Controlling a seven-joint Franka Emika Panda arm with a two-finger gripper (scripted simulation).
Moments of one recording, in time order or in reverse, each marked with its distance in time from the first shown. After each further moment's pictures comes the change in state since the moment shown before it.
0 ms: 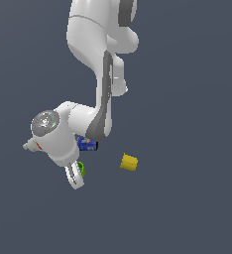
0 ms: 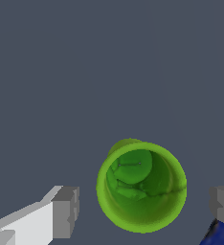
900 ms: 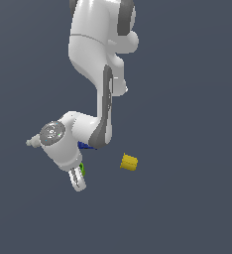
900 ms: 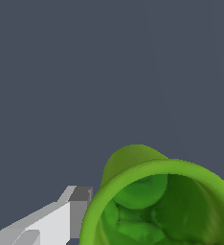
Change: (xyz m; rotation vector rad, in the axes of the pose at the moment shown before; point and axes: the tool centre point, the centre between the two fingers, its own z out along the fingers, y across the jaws) arm 0.000 0.001 0.043 -0.002 -0.002 0.005
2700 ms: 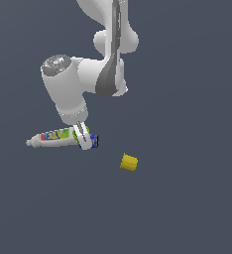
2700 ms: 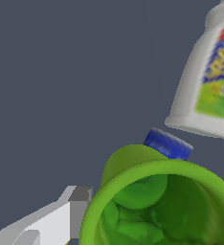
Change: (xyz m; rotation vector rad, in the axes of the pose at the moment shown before) arm -0.073 0.072 -0.136 0.001 -0.004 0.000
